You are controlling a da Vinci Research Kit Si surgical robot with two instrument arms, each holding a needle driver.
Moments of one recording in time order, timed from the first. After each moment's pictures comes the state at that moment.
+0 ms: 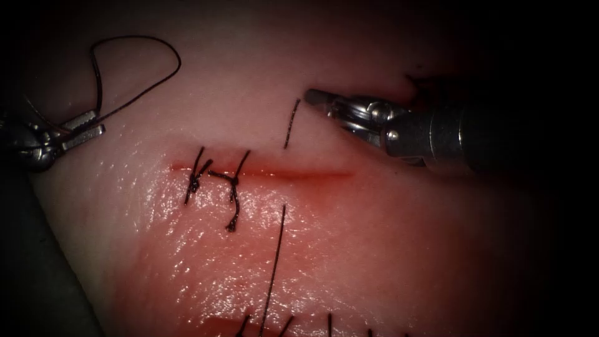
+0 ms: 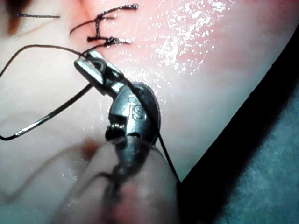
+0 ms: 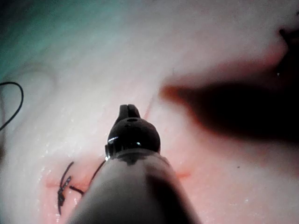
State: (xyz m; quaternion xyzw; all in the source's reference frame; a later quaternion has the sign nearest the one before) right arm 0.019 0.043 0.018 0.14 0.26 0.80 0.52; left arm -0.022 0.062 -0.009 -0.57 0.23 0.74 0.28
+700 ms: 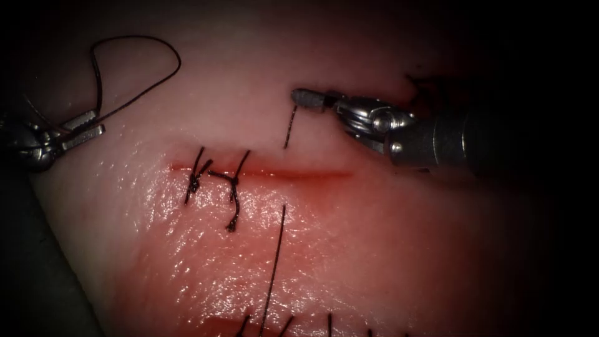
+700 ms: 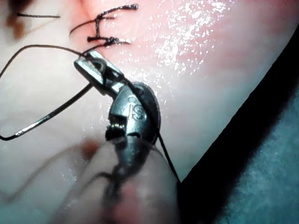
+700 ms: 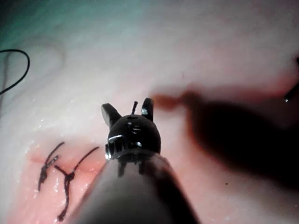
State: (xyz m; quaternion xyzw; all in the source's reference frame) right arm 0.019 0.042 0.019 0.10 0.32 0.69 0.64; left arm -0.022 0.062 -0.009 -0.57 0.23 0.74 0.28
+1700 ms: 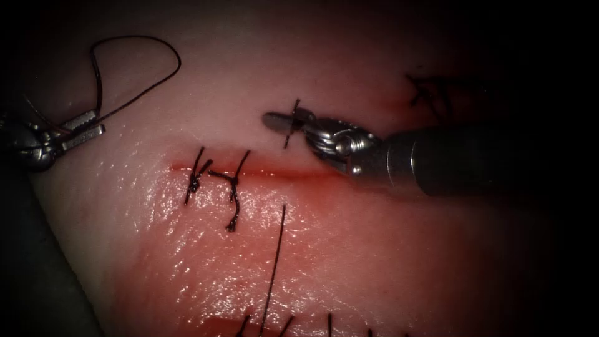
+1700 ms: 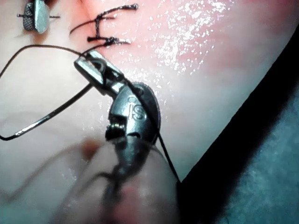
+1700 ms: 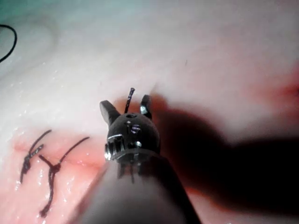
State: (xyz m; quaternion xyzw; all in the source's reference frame) right arm 0.022 0.040 0.024 0.11 0.34 0.67 0.65; left arm -0.022 0.062 -0.009 -0.57 0.23 0.74 0.28
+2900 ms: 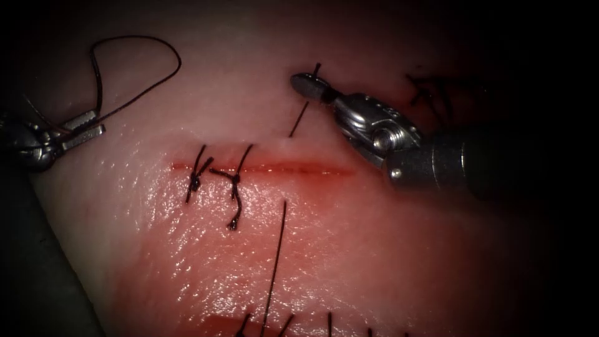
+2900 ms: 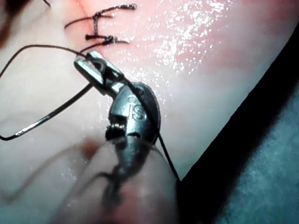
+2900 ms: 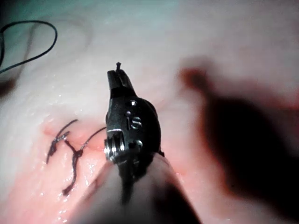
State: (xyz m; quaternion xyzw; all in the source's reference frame) right arm 0.019 0.044 0.014 0.03 0.49 0.61 0.62; left arm -0.022 0.062 -0.009 -0.57 0.23 0.74 0.28
